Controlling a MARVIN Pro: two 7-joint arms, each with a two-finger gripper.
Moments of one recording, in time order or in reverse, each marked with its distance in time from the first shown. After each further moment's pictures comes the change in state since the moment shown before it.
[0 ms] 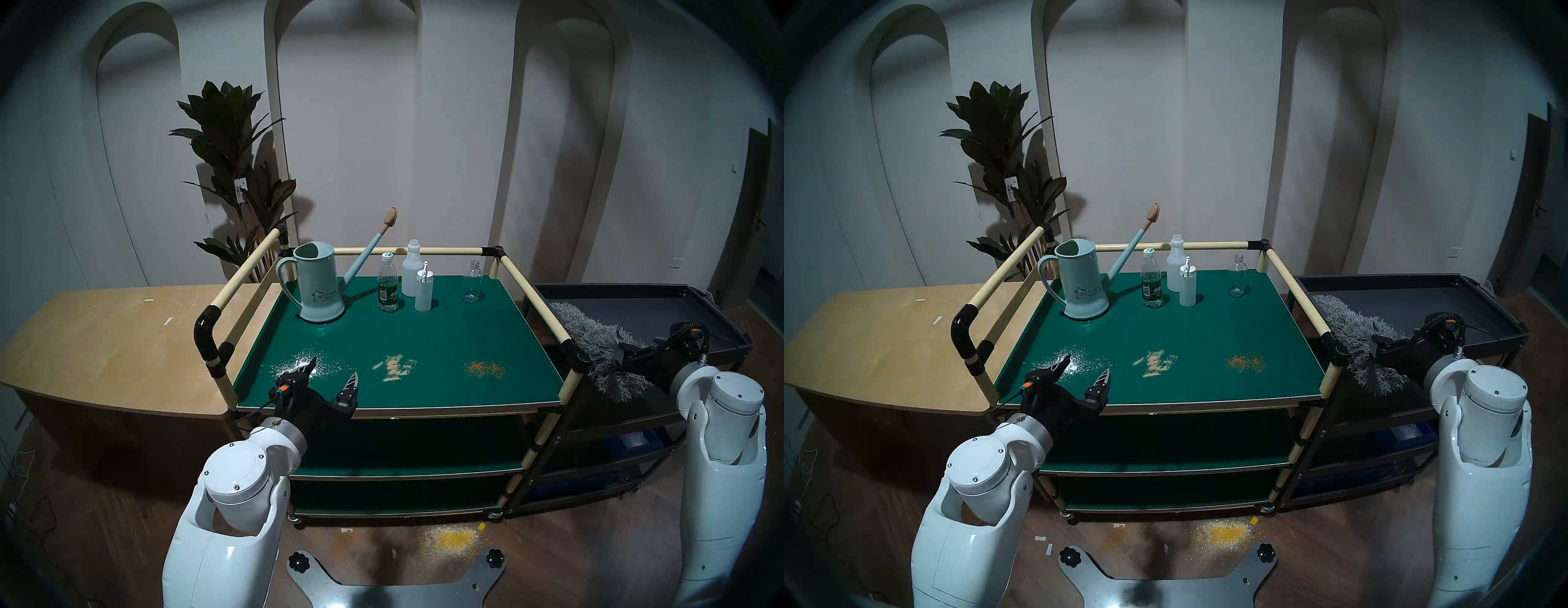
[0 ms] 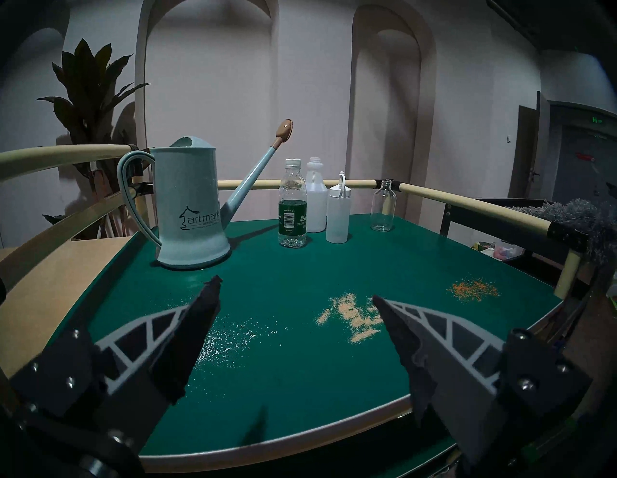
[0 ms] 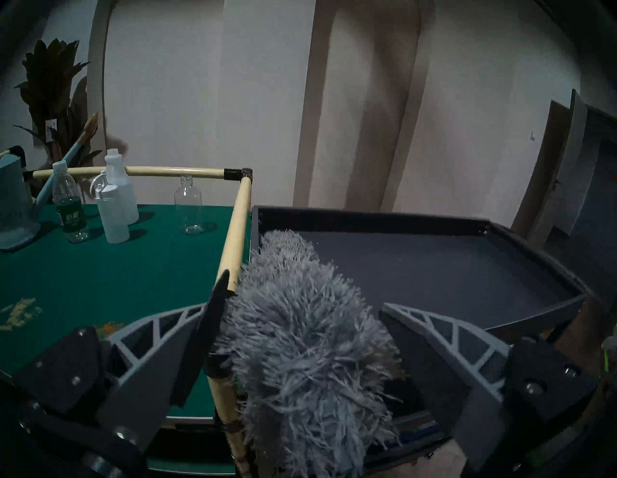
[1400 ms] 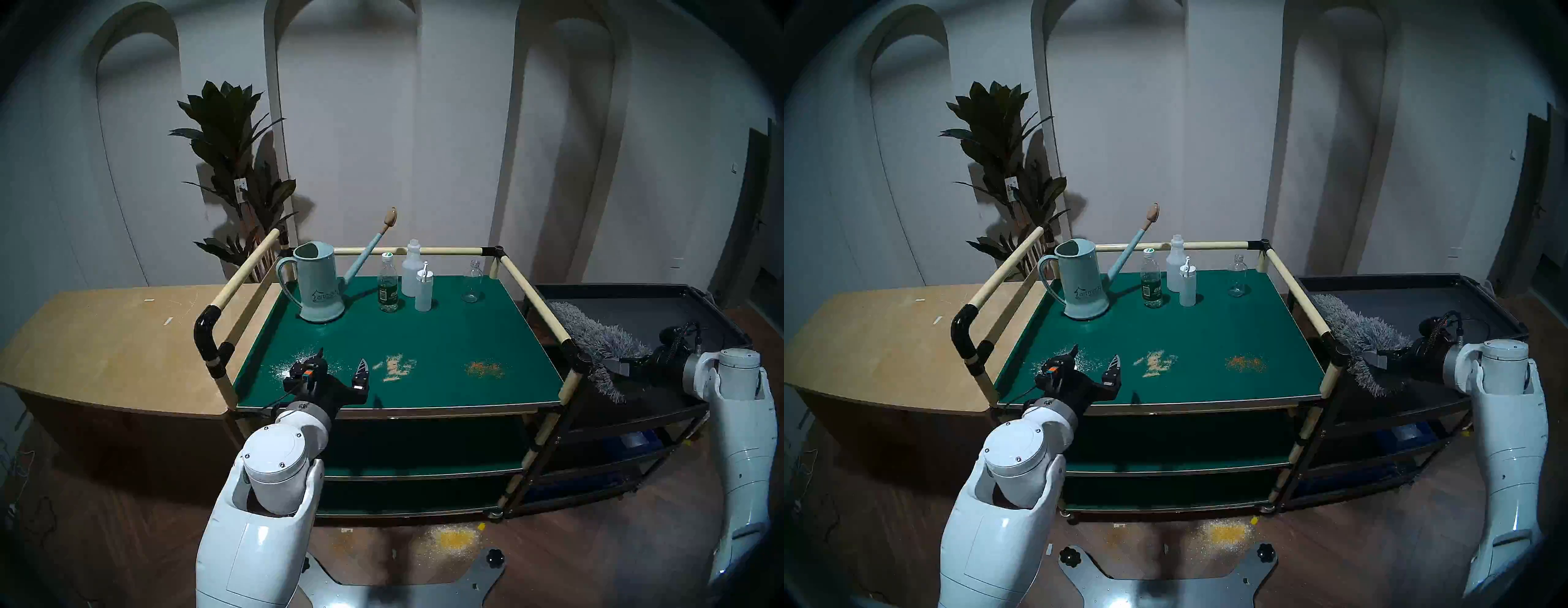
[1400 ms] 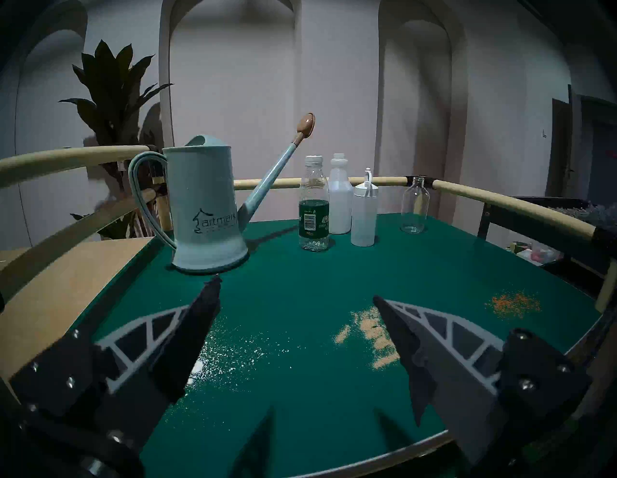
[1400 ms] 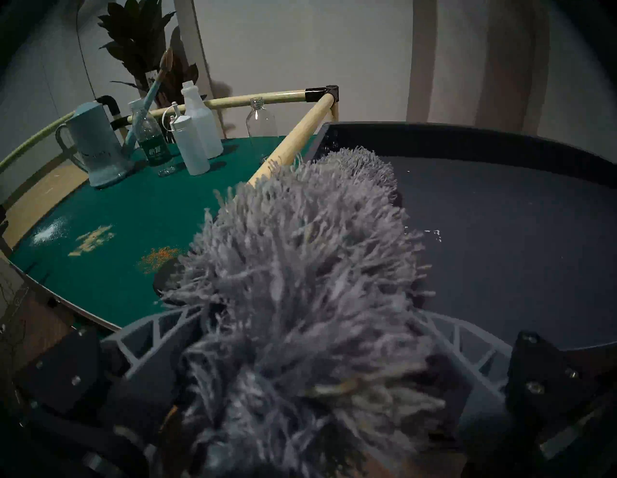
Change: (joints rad) left arm -0.095 -0.073 0.085 0.068 0.096 0.039 0.172; right arm 0.251 0.363 -0.126 0.660 0.025 -0.110 0.580
